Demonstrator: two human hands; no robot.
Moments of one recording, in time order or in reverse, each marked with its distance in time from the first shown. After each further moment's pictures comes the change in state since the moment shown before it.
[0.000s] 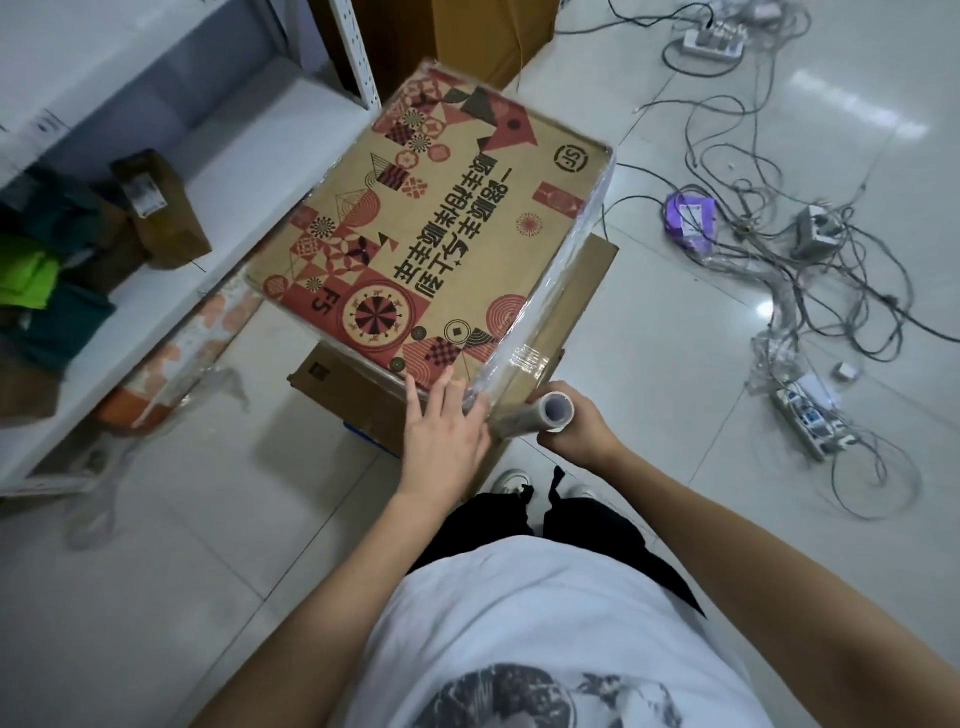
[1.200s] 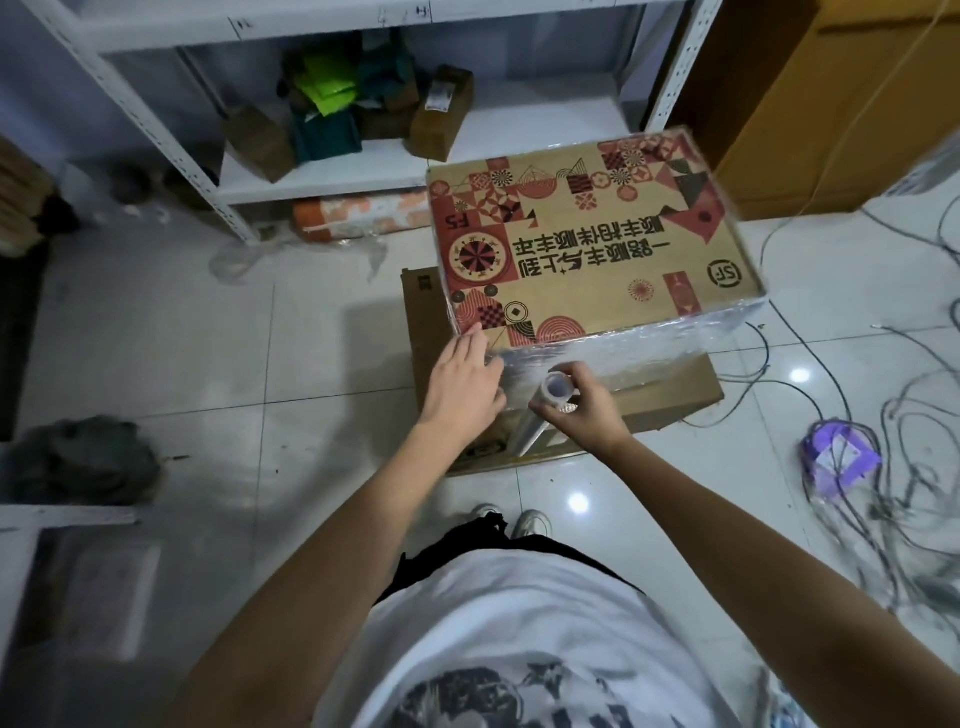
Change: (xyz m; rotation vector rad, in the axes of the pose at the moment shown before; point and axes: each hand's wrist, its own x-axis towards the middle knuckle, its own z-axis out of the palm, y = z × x) left_hand 0.032 0.080 -0.016 -0.054 -0.058 -0.729; right_hand 0.088 -0.017 -0.071 -0.205 -0.580 -0.354
